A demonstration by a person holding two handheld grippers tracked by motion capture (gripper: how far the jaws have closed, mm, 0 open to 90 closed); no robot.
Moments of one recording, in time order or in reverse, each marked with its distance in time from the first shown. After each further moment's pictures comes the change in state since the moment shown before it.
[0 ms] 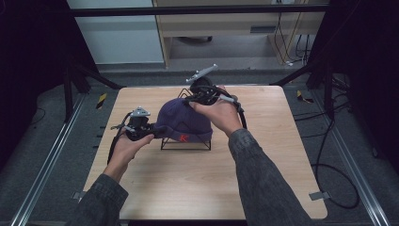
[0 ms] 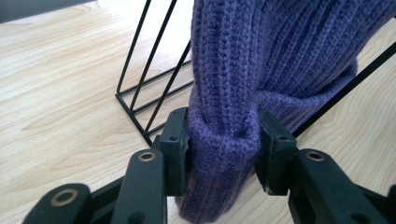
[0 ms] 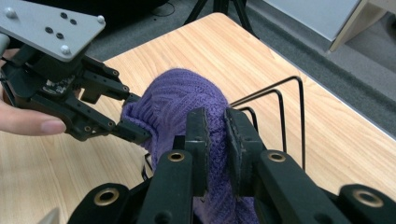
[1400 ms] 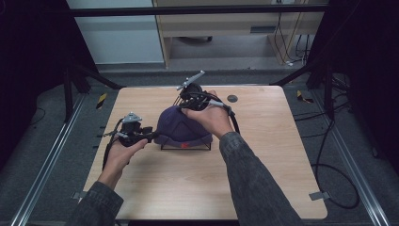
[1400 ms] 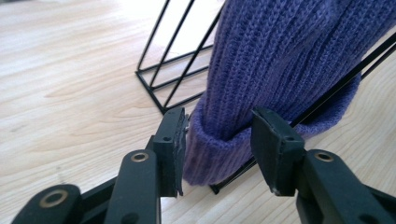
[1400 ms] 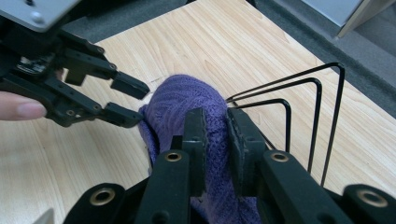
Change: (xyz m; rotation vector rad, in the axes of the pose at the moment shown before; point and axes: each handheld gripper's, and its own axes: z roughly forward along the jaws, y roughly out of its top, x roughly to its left) left arm 0.009 -0.024 -0.014 -0.031 0.054 -0.049; right arm 0.015 -0.001 0.027 0.076 -0.004 -0.028
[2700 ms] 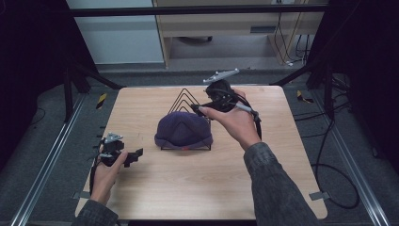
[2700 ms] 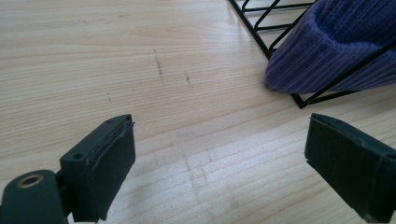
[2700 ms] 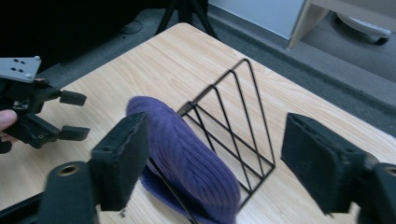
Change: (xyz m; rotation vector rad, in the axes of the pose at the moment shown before) left arm 0.025 -0.077 -0.025 0.040 0.203 -0.151; right arm -0.007 -0.025 -0.077 -0.130 -0.133 0.139
